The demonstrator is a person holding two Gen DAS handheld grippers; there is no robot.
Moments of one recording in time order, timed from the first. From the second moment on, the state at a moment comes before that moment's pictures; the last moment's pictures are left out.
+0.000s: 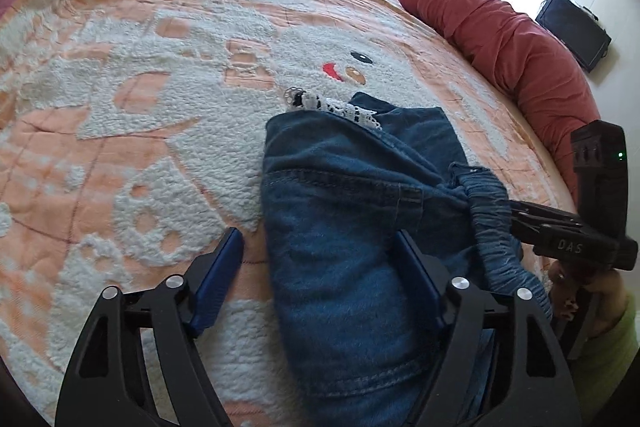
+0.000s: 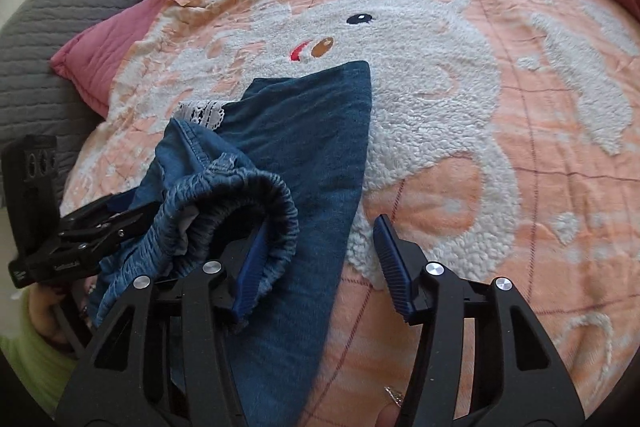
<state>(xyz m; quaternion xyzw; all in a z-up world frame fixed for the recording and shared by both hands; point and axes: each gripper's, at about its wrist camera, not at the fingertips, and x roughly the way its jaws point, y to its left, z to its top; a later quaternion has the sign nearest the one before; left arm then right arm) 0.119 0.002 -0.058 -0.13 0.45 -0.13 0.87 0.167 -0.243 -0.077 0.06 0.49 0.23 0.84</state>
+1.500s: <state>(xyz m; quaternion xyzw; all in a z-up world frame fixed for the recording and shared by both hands) 0.207 0.016 -0.017 -0.13 0.38 -0.10 0.91 0.238 -0.157 -0.025 -0.02 0.36 0.26 0.90</state>
